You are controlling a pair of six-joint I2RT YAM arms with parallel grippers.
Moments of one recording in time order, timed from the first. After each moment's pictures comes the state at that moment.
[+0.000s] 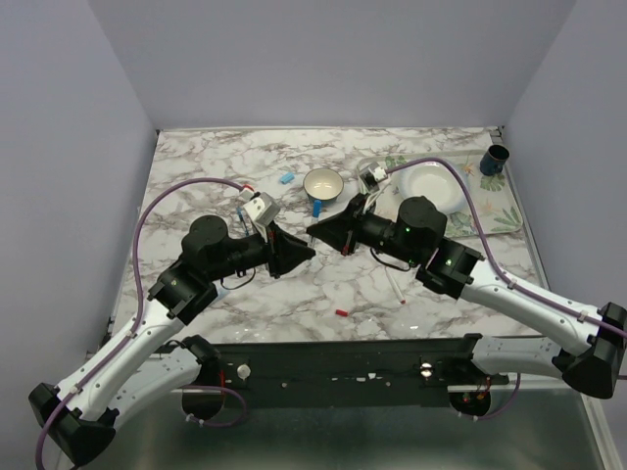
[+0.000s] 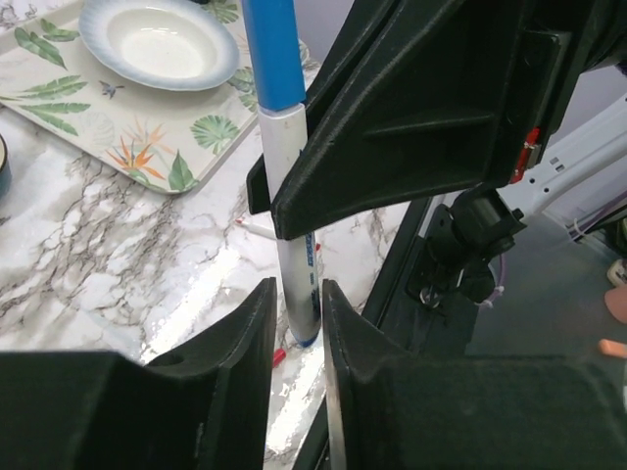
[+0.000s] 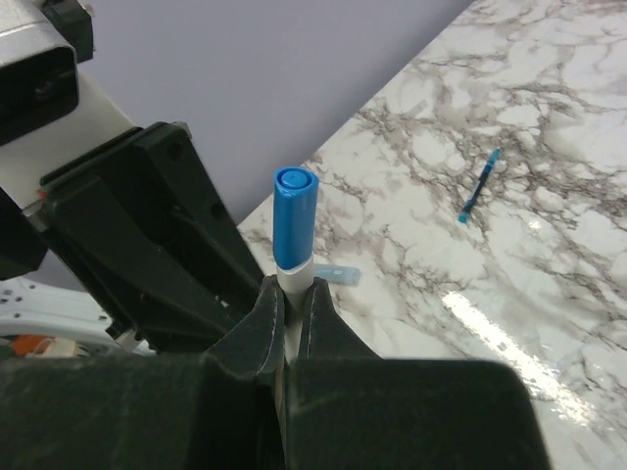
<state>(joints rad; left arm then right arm) -0.66 0.77 0.79 -0.14 0.48 -0.33 0.96 1.14 1.01 0.08 -0.12 0.49</state>
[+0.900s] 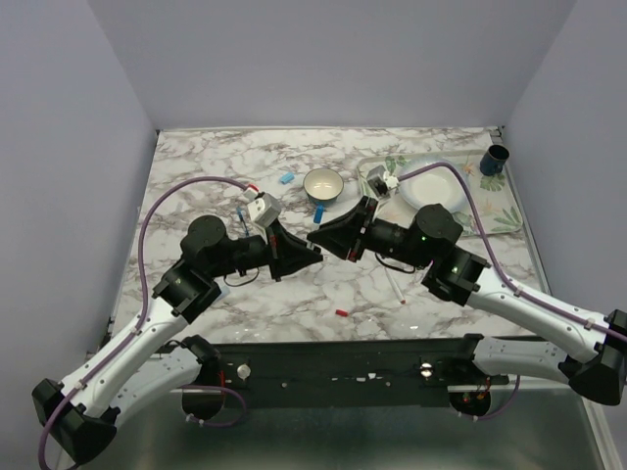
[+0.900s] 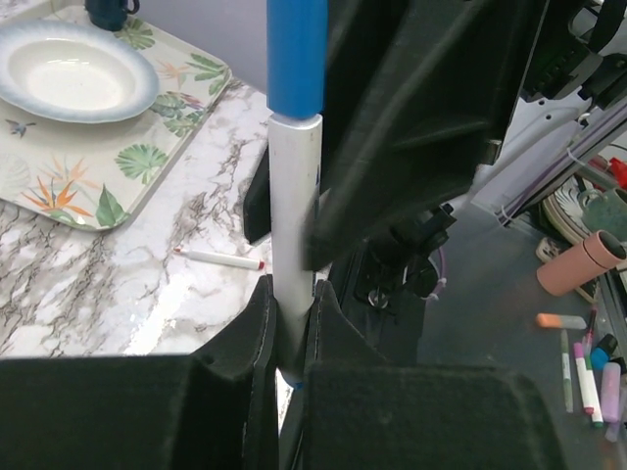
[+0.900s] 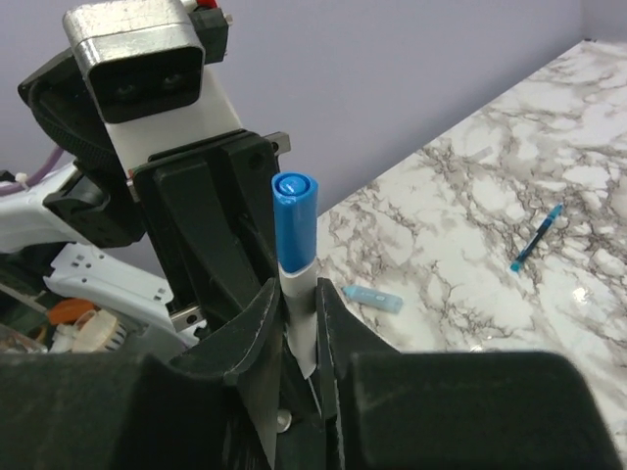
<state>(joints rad) -0.65 0.78 0.77 0.01 0.64 -0.39 0.96 1.08 0.94 0.24 -0.25 0.48</state>
